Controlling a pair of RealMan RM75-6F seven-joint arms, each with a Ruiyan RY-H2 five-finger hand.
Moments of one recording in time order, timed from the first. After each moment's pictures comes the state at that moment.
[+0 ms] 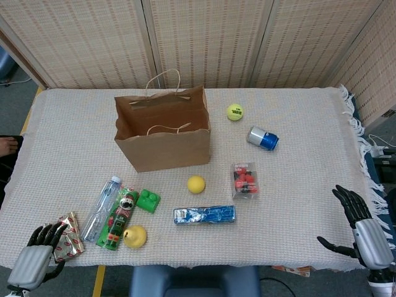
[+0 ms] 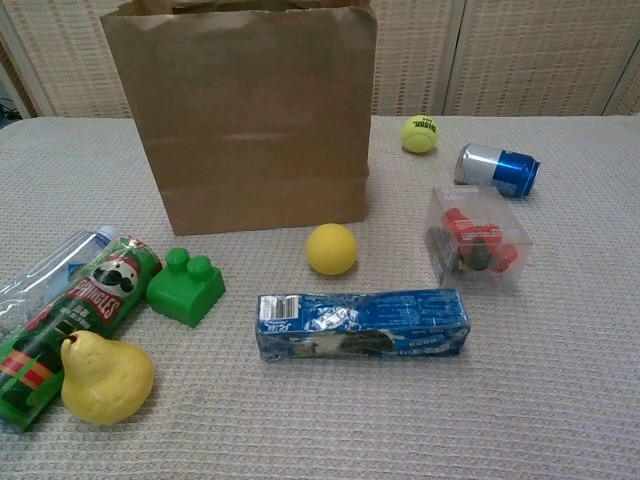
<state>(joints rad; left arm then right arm) 0.00 -1.13 0.14 -1.77 1.52 1.37 0.33 -0.01 -1.09 -0.04 -1.66 -1.72 1.63 0.34</state>
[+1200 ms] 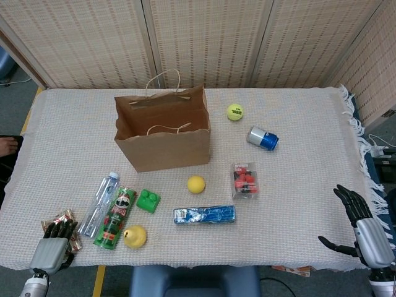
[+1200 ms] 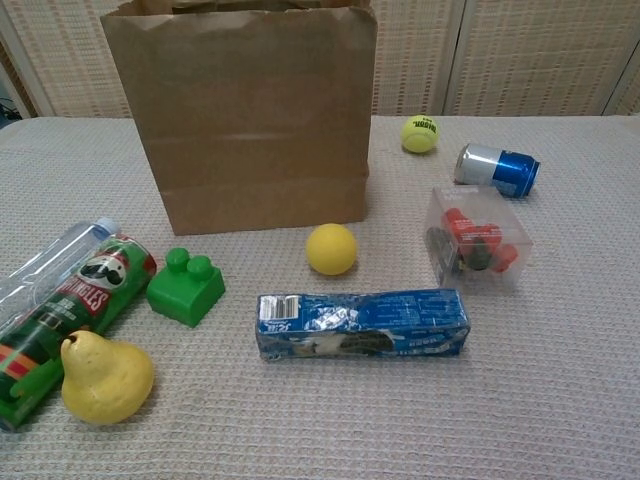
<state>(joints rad) -0.07 -1.32 0.07 -1.58 1.32 1.23 0.49 0.00 -1.08 -0.04 -1.66 -1.70 1.61 0.36</state>
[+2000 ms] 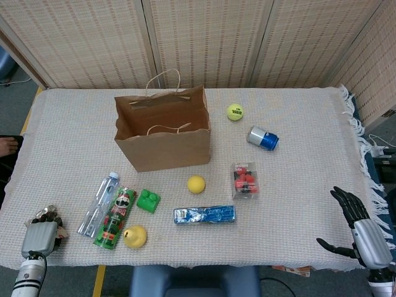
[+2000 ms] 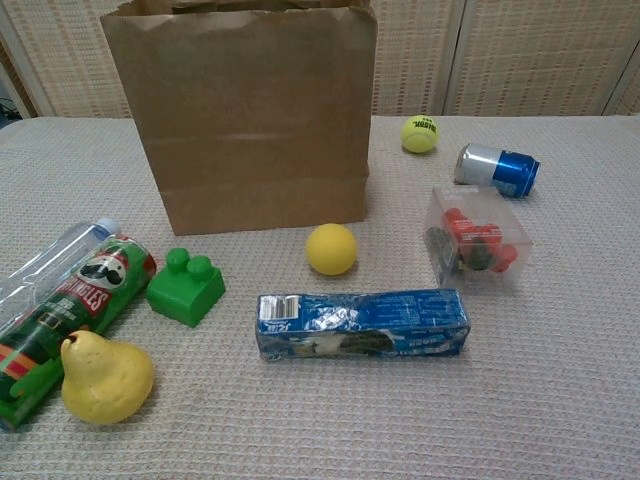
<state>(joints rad) -0.14 -1.38 -0.03 -1.47 1.17 1.24 0.58 0.00 -1.07 -0.05 -1.67 -1.71 1.60 0.36</state>
